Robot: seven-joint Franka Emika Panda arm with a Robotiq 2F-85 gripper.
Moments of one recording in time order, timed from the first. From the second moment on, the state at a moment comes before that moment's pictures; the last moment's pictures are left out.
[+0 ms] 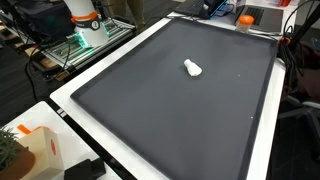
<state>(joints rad) 0.20 0.53 0.09 -1.37 -0.15 1.53 0.20</state>
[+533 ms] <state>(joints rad) 0.20 0.65 0.06 -1.28 -0.16 1.59 0.21</state>
